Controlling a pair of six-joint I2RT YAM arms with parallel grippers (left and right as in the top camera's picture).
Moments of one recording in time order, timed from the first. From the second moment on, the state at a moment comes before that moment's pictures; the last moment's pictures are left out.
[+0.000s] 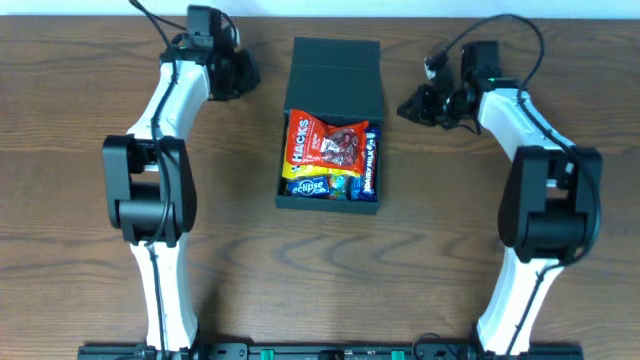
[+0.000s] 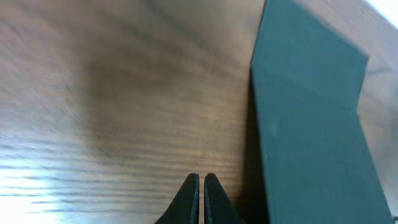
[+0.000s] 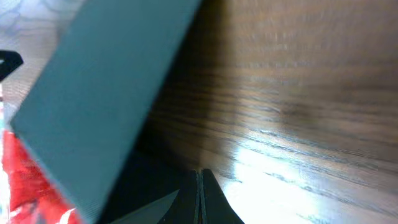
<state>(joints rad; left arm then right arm) -0.08 2.30 1.87 -0.65 0.40 -0.46 0.00 2.19 1.56 -0.53 -0.67 0.22</state>
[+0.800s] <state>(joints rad) -0.12 2.38 1.87 -0.50 0.60 -0.56 0.04 2.32 1.55 -0.01 -1.06 0.27</state>
